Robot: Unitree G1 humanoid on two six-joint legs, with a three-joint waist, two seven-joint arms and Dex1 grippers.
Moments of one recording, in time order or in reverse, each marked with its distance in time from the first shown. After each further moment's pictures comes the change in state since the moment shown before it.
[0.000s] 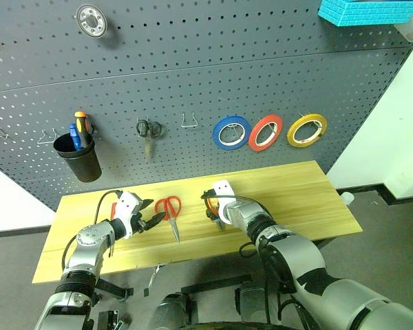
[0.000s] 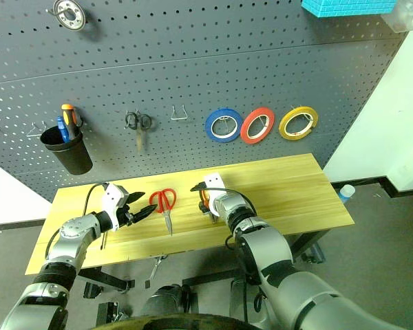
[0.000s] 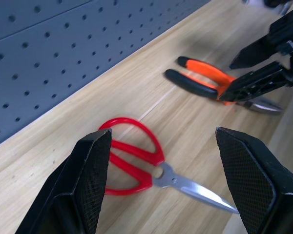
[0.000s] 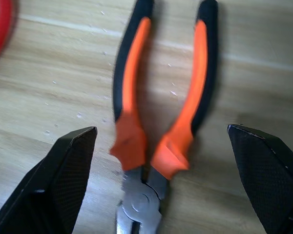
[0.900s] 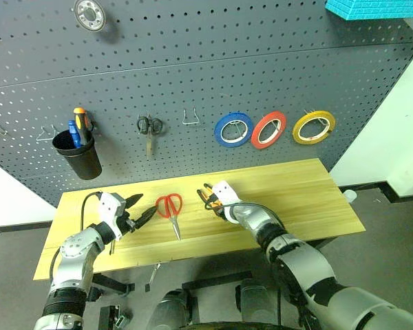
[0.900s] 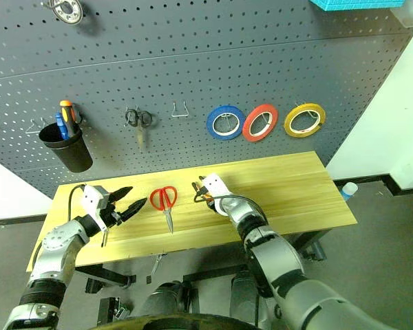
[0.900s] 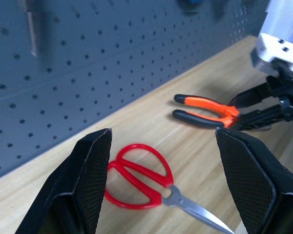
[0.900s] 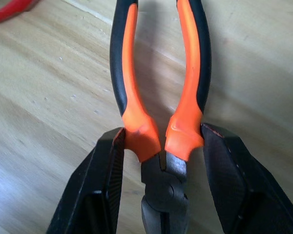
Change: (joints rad) left arm 0.145 -0.013 0.124 -0.211 -0.146 -0.013 -0.001; right arm 0.183 -0.145 0.231 -0.261 -0.173 -0.221 0.245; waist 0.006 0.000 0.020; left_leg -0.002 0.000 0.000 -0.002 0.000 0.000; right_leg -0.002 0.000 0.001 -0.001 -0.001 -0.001
